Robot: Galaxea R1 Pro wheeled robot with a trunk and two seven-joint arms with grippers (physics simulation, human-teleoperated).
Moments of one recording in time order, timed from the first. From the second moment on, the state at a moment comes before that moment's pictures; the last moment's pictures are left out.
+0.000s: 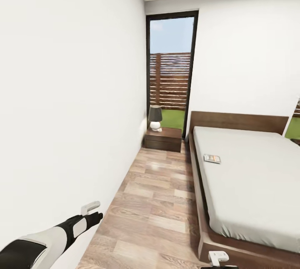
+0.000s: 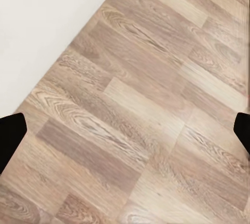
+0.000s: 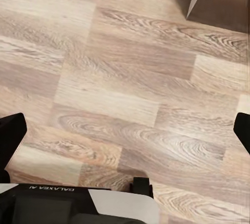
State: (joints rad) left arm -0.80 0.08 -0.23 0.04 0.59 0.08 0.01; right arm -0.53 -0.06 0.84 -0.01 -0.84 0.09 0.14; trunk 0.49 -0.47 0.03
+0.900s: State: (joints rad) left arm -0.80 0.08 -0.23 0.04 0.59 0.08 0.01; right arm -0.53 -0.06 0.84 -0.01 -0.84 0.09 0.14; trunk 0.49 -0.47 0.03
